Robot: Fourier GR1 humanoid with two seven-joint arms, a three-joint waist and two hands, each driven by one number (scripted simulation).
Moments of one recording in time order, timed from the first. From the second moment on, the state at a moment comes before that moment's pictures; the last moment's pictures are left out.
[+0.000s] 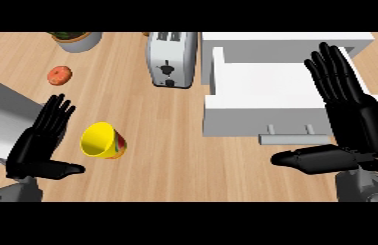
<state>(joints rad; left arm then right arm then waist) -0.09 0.27 0.26 -1.23 0.24 -0.43 -0.28 -0.20 -0.16 -0.05 -1.90 -0.07 0.13 0.07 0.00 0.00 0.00</state>
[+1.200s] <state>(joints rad) -0.40 0.32 0.27 -0.28 -0.04 -0.33 -0.90 -0.27 -0.19 -0.11 -1.87 -0.13 0.17 0.12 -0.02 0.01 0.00</state>
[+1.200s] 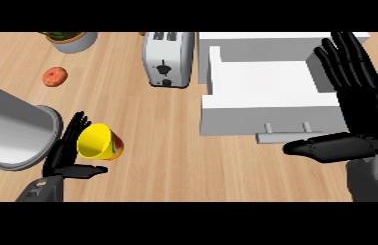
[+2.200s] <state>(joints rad) -0.48 0.26 0.25 -0.19 -0.06 -0.37 -0.95 -0.29 -0.21 -0.13 -1.86 -0.14 0.19 0.14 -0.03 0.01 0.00</state>
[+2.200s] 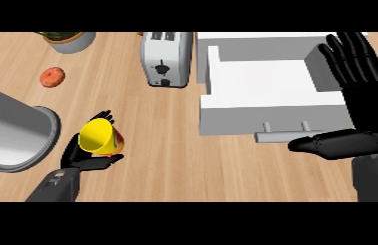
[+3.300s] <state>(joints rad) -0.55 0.14 0.37 -0.37 0.04 -0.13 -1.08 -0.29 -0.22 -0.15 -1.85 -0.14 0.18 0.14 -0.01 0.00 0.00</state>
